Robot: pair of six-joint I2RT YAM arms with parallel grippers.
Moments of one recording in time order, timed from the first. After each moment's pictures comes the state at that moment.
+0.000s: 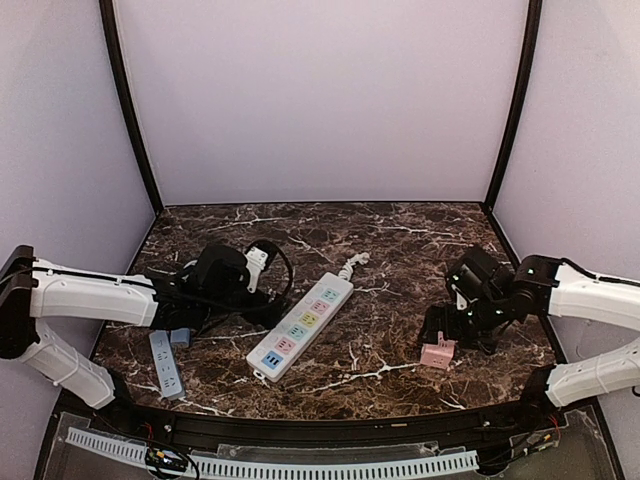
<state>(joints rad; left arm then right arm) -0.90 1.40 0.73 0.02 -0.25 -0.18 0.83 1.07 0.74 -0.86 0.00 0.89</state>
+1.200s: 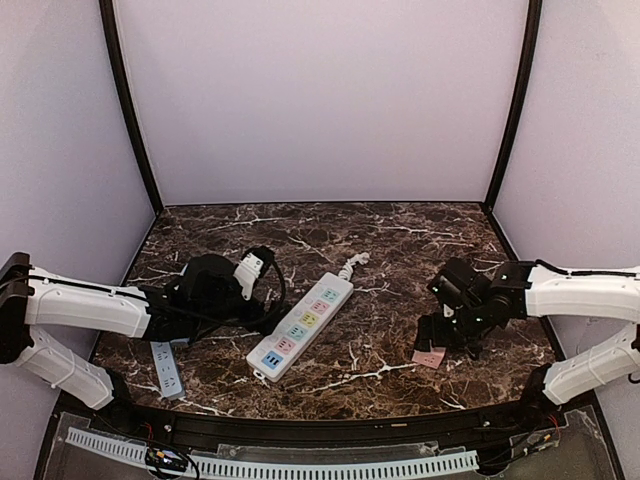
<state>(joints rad) -0.90 1.34 0.61 0.18 -0.19 -0.11 0.87 1.21 0.73 -0.79 0.07 0.89</state>
